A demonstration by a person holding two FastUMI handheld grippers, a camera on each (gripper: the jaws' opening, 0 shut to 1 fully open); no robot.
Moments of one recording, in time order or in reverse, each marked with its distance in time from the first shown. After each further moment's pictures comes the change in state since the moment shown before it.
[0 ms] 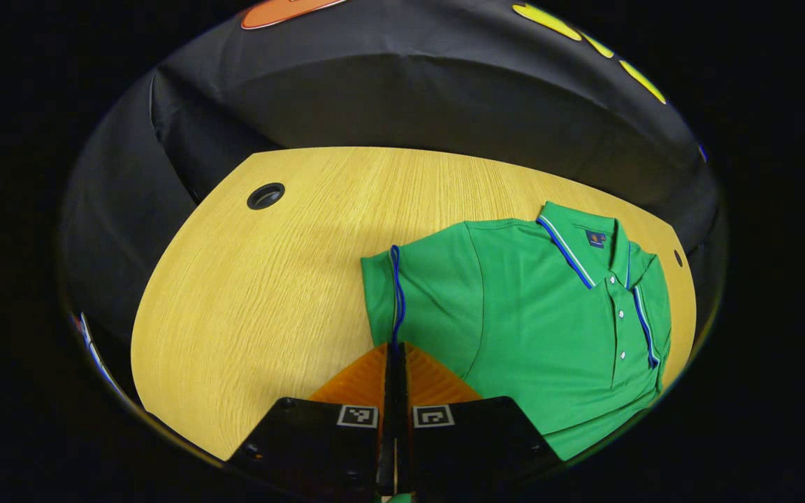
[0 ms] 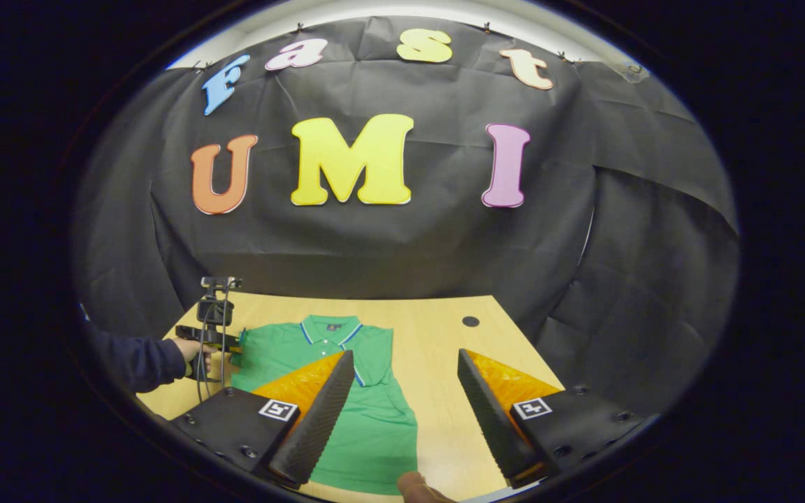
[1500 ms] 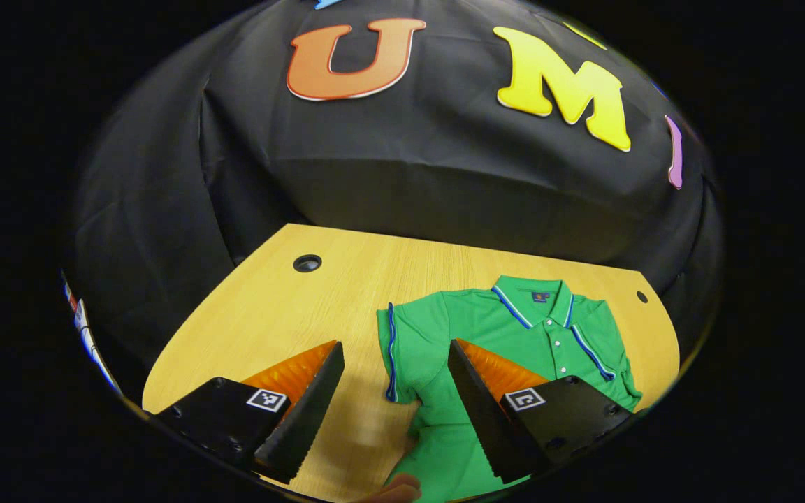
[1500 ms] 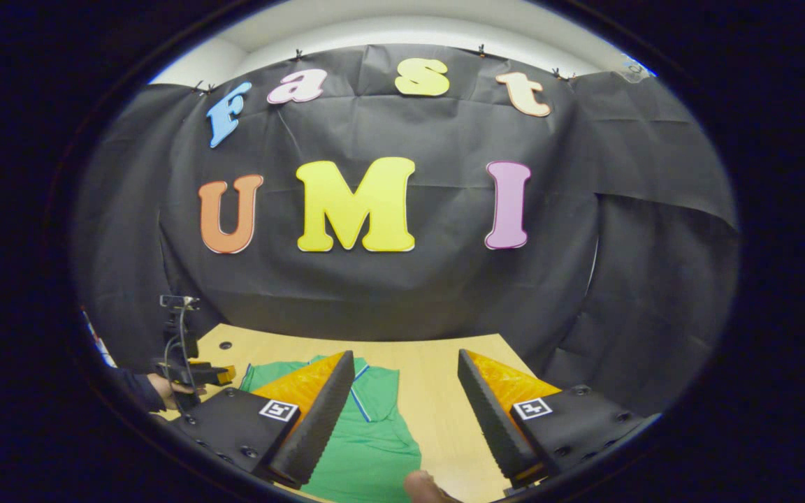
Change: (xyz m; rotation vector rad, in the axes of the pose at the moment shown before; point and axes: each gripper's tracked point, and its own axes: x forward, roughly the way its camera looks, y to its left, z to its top) left arm -0.091 0.002 0.022 -0.056 -0.330 -0.008; right arm -0.011 0.003 0.054 -0.004 -0.156 0.021
